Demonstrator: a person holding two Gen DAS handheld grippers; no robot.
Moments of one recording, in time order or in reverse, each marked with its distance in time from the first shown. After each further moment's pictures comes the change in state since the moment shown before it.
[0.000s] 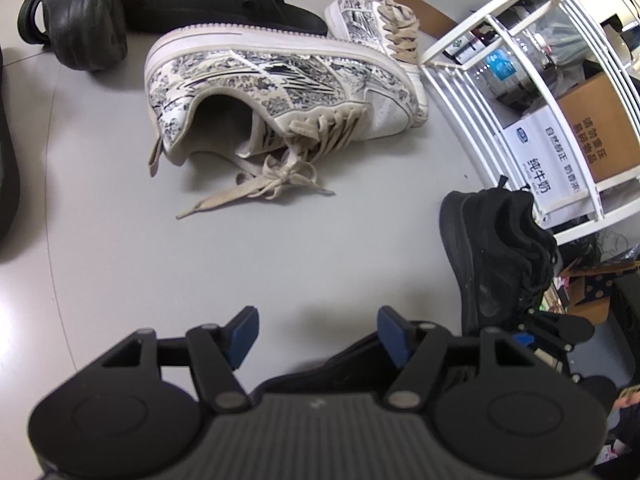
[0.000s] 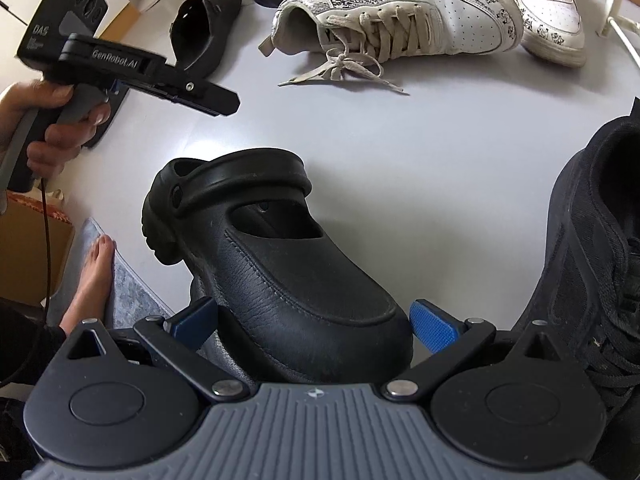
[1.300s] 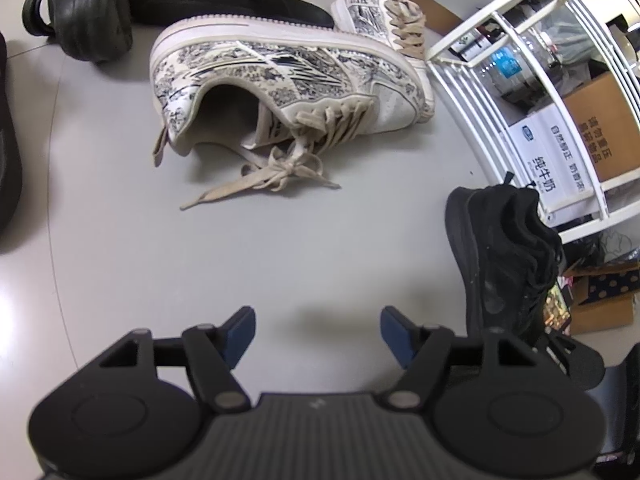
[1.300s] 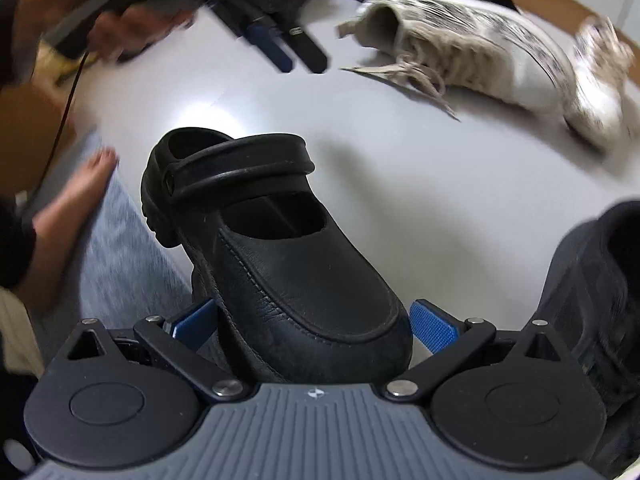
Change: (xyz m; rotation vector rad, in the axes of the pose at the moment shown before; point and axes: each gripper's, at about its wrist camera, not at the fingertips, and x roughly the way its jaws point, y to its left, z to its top) left arm 0.001 0.002 -0.003 -0.015 0.010 0.012; right arm 0.005 0.047 -0.044 -0.359 -0.025 -0.140
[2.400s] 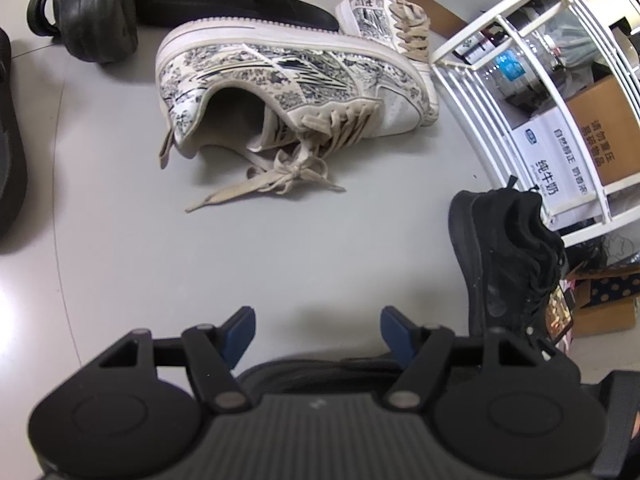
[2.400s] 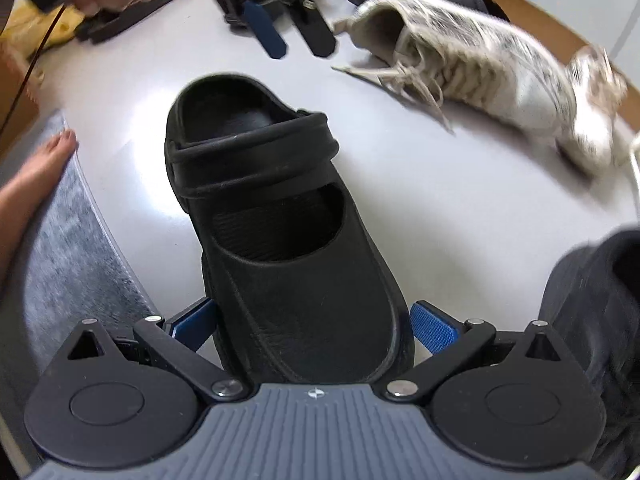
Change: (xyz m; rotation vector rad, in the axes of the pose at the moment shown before) left arm -0.002 0.001 0.001 -0.006 -0.008 0.007; right arm 0.037 0.020 0.006 -0.097 -0.031 -0.152
